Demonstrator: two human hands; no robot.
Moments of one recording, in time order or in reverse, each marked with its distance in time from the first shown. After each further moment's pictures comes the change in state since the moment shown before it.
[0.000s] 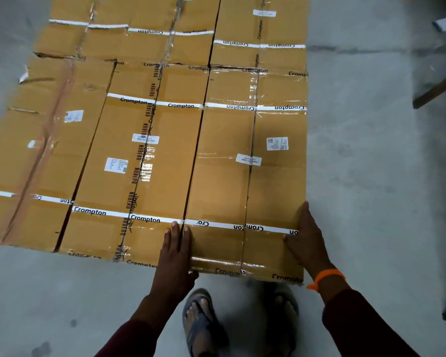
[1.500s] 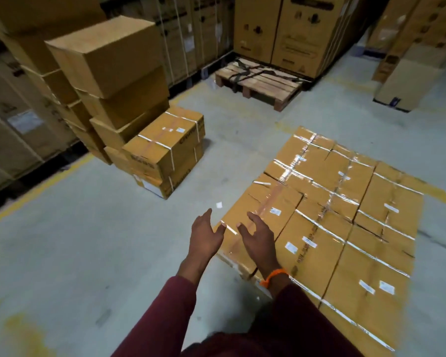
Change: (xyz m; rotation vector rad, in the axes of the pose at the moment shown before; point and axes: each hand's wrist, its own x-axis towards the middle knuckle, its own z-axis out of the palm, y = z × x) left_hand -0.354 -0.260 -0.573 -0.735 0.552 -0.524; right_hand -0.505 -0.637 0.161 0.149 -0.214 -0.657
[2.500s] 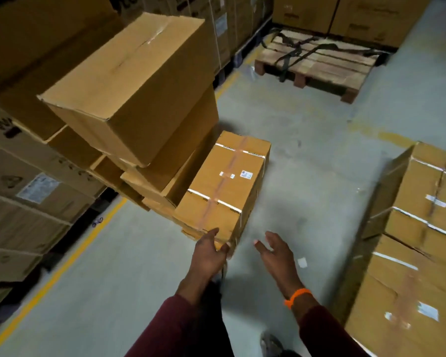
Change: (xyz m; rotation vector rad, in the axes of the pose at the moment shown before) left_hand 0.629 -0.131 -0.308 0.107 -0.234 -0.153; right_hand 0.490 -0.214 0.441 0.028 -0.145 0.370
